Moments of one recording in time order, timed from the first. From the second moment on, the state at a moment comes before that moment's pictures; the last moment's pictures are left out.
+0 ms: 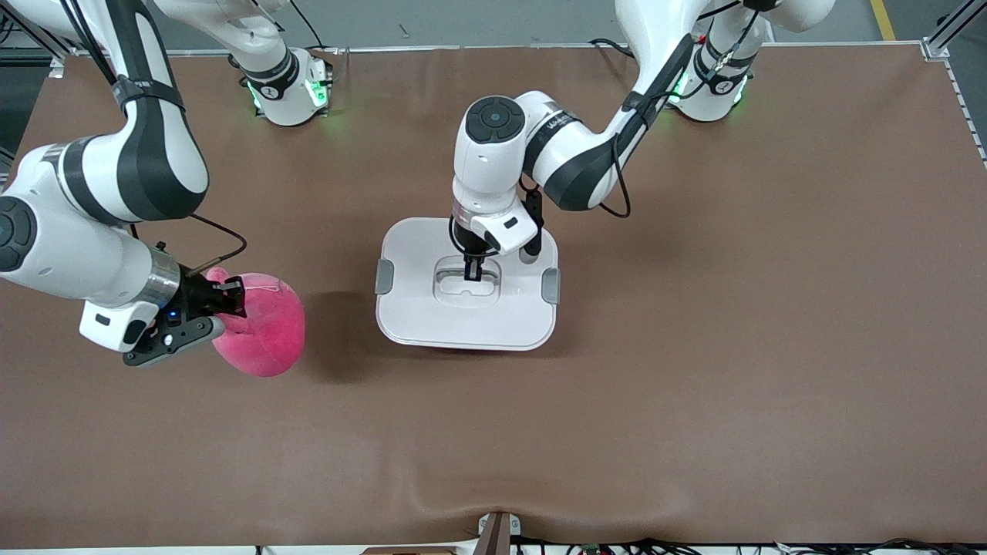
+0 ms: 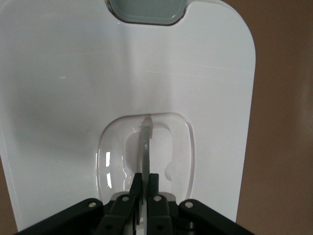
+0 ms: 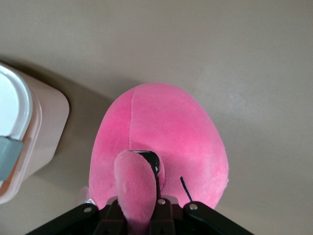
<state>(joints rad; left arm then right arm) -0.78 0.63 -0.06 -1.34 0.07 2.20 -2.36 0.13 0.34 -0.01 -1.55 0.11 1.85 -0.26</state>
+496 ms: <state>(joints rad) -0.73 0.55 -0.05 -1.34 0.07 2.14 -2.34 0.15 0.34 -0.01 -1.53 0.11 1.85 -0.13</state>
